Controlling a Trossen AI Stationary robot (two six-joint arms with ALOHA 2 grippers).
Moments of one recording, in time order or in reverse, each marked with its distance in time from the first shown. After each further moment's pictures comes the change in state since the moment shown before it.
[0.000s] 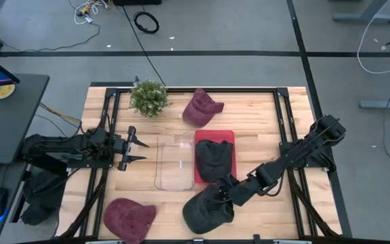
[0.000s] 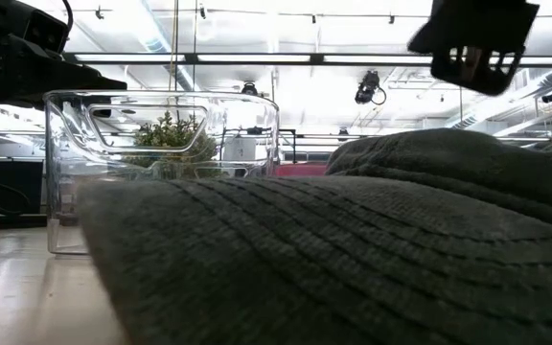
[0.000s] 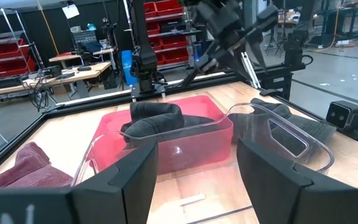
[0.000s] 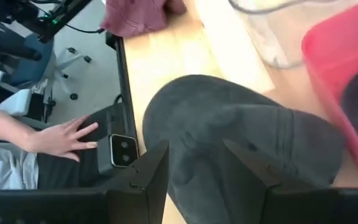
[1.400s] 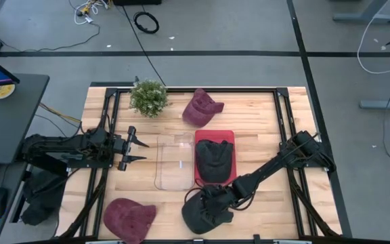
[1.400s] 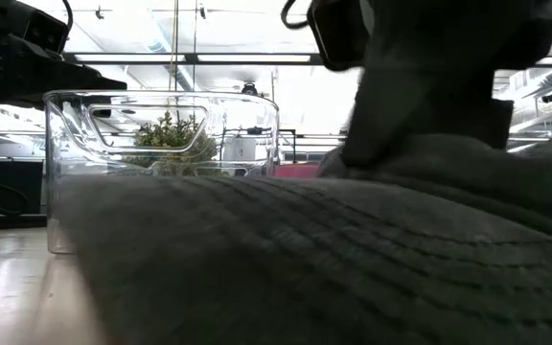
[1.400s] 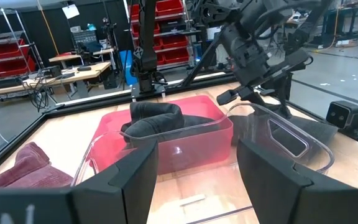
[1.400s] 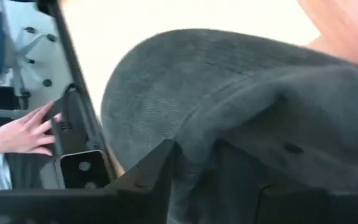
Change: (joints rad) left arm 0.000 0.000 0.000 0.000 0.000 0.000; right arm -0.036 0.350 0.245 -0.088 -0.117 0.156
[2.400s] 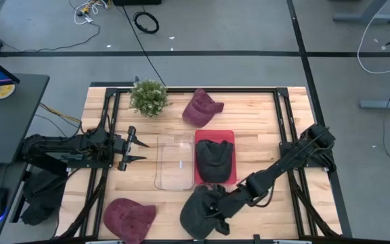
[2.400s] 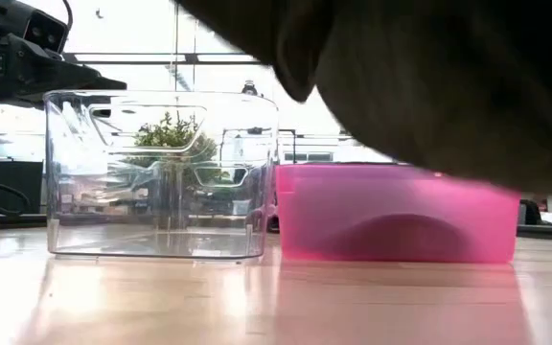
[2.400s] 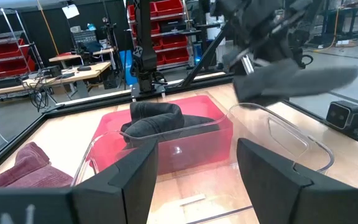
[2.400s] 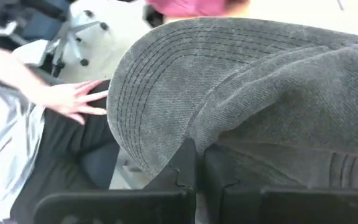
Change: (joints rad) left arm 0.000 0.000 0.000 0.000 0.000 0.000; right arm 0.062 -0.185 -0.001 0.027 0.019 -0.346
